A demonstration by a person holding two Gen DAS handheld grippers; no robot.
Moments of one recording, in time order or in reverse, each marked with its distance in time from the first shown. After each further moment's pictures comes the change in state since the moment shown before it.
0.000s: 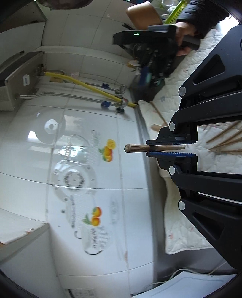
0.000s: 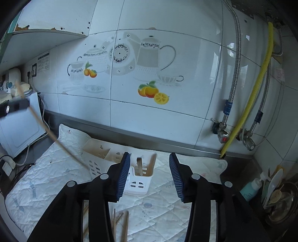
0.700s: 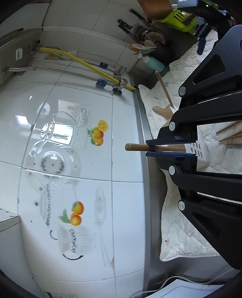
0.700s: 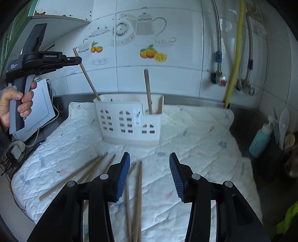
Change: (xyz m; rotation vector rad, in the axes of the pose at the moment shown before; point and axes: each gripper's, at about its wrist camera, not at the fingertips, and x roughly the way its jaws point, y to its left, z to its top) left arm 0.084 0.033 -0.019 -0.083 0.082 0.050; right arm -0.027 0.011 -0.134 0.131 0.083 0.066
